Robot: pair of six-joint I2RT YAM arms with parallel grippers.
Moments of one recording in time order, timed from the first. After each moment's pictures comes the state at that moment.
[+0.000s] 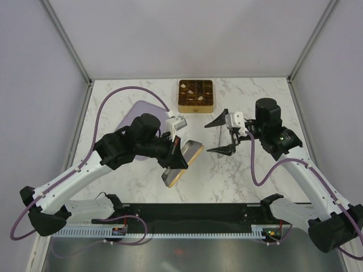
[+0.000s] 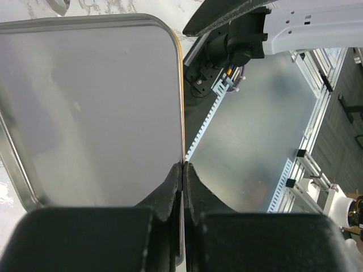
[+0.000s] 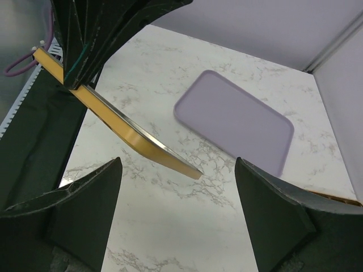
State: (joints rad) left arm -0.92 1.10 1.25 -0.77 0.42 -0.45; right arm 0.39 1.06 1.04 -0.35 -1.16 -0.64
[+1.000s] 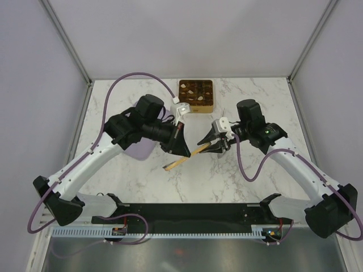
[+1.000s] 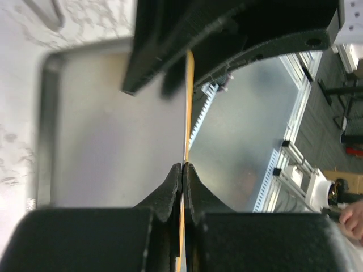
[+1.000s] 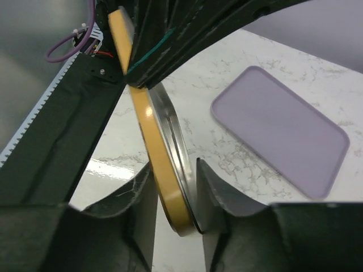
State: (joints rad) left arm -0.77 1.28 1.42 -0.85 0.65 -0.32; right arm 0.49 1.19 1.06 -0.49 -1.19 -0.84
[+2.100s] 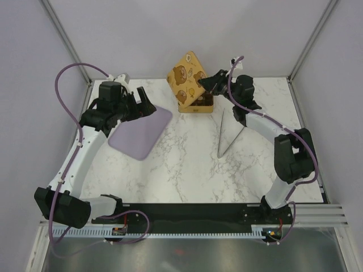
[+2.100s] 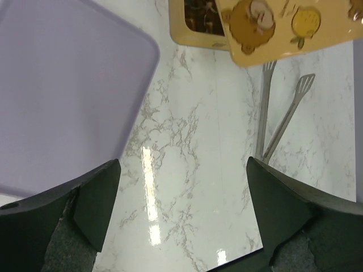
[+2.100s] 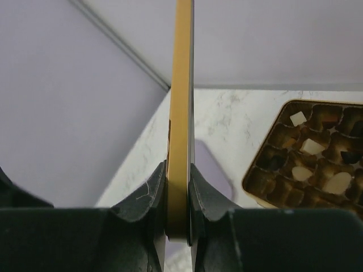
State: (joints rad) left arm -0.24 1.25 1.34 -0.67 0.15 -0.45; right arm 0.32 1.72 1.23 0.51 -0.42 0.62
